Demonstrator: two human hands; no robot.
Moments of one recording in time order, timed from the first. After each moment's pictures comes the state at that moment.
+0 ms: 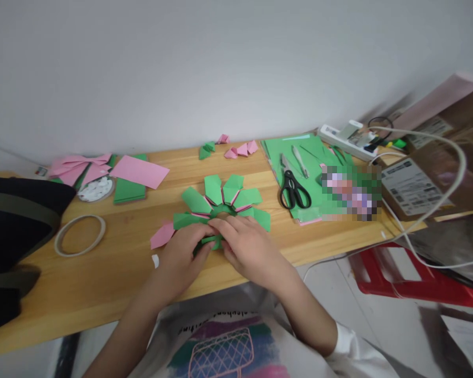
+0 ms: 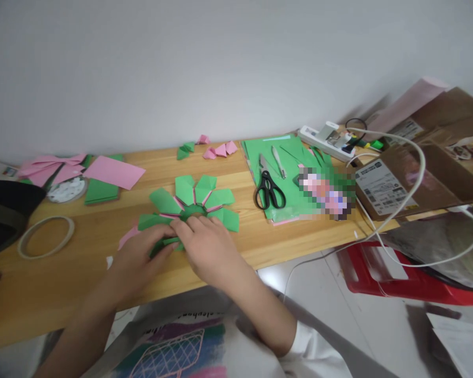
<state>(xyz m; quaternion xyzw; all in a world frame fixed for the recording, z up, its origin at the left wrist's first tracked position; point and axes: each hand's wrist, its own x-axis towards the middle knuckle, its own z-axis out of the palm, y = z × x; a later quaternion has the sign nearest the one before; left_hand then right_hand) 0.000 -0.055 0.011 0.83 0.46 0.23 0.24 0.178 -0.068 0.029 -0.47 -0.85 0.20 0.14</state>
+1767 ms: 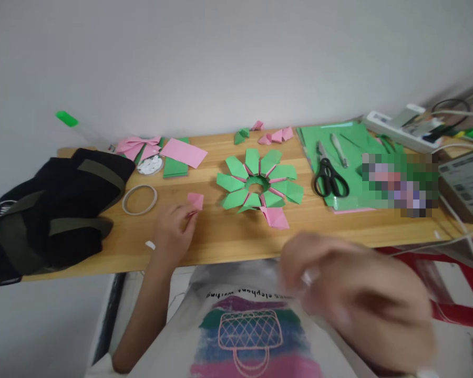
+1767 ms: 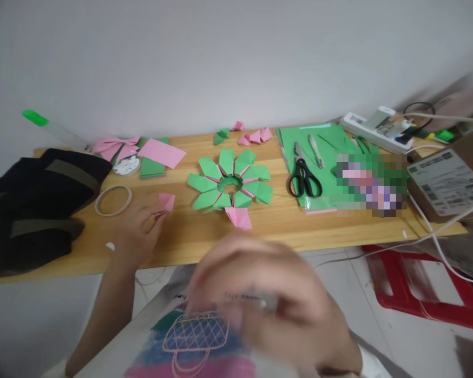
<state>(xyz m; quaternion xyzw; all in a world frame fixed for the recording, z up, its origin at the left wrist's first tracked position) -0.081 -0.078 -0.014 0.76 0.58 0.30 0.02 0.211 -0.152 0.065 -0.42 -0.77 0.26 0.39</state>
